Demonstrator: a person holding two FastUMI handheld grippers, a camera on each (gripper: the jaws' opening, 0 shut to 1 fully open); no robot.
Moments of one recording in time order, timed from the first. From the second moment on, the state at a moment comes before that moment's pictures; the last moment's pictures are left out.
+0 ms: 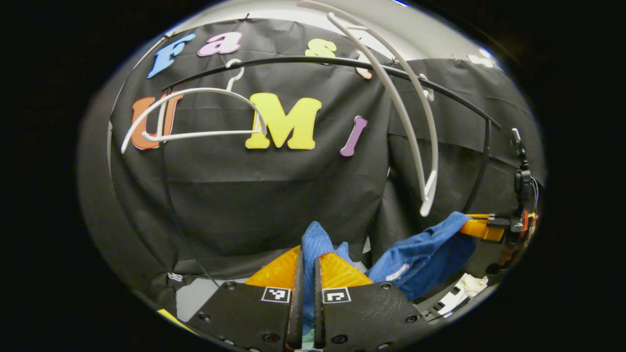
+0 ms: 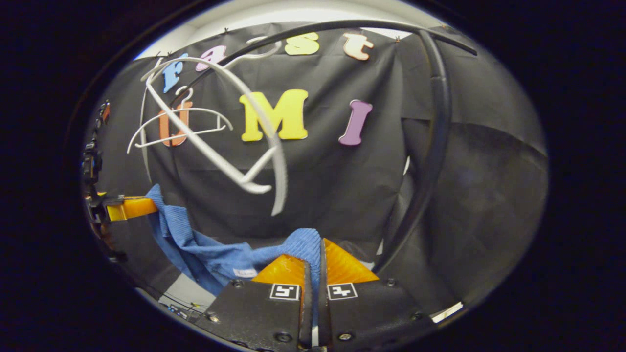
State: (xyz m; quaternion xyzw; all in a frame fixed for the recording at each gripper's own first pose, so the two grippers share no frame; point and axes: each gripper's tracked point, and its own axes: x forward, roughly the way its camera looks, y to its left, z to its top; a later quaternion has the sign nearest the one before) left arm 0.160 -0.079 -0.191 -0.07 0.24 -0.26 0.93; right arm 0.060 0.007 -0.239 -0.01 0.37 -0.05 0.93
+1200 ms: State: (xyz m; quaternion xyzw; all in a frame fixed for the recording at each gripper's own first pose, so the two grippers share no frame) left arm 0.118 -0.090 -0.245 -0.07 0.29 -0.24 0.93; right arm 0.070 0.164 -0.308 0.00 0.39 0.05 0.92
